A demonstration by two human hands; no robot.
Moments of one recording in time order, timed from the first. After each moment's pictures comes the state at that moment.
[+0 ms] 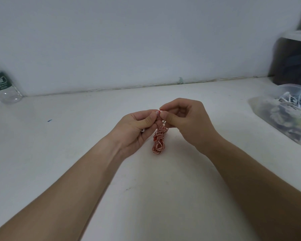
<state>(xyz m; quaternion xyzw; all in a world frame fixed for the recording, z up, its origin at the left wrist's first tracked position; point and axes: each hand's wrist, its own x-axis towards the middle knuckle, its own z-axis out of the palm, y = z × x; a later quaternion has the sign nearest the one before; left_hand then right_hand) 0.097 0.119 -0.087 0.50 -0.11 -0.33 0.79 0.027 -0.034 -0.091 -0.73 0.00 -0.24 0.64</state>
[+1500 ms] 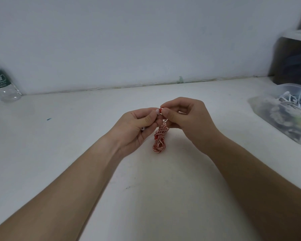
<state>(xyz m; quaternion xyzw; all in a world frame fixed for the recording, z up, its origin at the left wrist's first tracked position) 0.095 0.121 -0.085 0.51 -0.14 -0.33 0.78 0.023 -0.035 -0.088 -0.71 0.01 -0.21 0.67</state>
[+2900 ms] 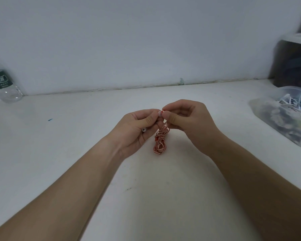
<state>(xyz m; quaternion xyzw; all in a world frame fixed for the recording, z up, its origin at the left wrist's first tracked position) 0.096 0.123 -0.086 0.50 -0.14 -0.33 0.79 0.022 -0.035 -0.087 -0.70 0.01 -0.19 0.69</state>
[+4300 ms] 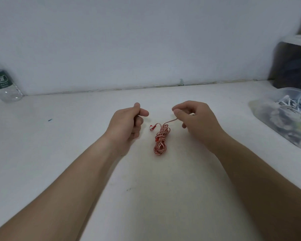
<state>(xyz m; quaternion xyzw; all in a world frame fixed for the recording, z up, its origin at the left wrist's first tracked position) 0.105 0.129 -0.080 0.68 -0.07 -0.18 0.71 0.031 -0.056 -0.092 -0.82 0.13 -0.23 0.51</state>
